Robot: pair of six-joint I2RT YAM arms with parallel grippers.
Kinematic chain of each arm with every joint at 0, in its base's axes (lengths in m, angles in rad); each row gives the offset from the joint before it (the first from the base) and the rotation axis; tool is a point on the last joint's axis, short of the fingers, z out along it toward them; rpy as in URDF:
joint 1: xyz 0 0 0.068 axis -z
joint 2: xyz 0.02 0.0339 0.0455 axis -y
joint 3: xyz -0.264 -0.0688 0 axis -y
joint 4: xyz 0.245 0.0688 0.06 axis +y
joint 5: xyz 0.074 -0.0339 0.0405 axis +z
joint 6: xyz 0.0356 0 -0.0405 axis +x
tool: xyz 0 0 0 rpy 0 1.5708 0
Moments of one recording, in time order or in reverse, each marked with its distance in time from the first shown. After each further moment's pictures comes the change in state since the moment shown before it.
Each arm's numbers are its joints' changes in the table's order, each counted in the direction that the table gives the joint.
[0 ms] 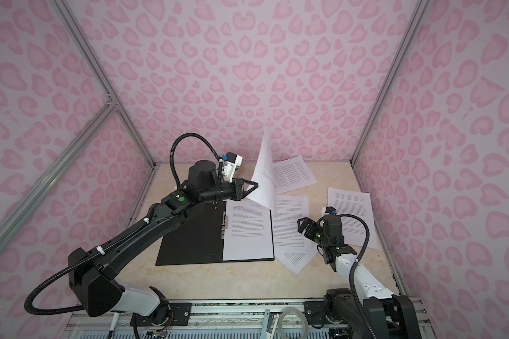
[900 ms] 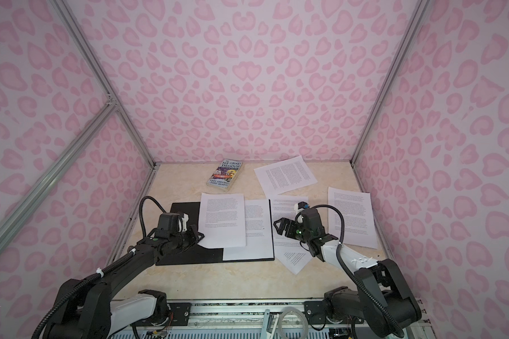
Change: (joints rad) left arm -0.472 0.249 -0.838 0.009 0.073 -0.112; right arm -0.271 -0.231 0.121 -0.086 0.114 -0.008
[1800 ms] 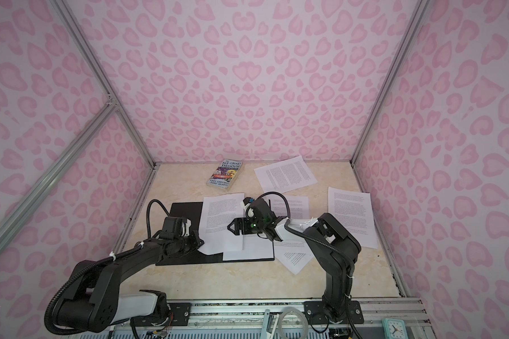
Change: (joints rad) left arm 0.002 -0.130 -0.035 -0.062 0.022 0.092; right arm -0.362 -0.575 0.506 -0.051 0.080 -0.013
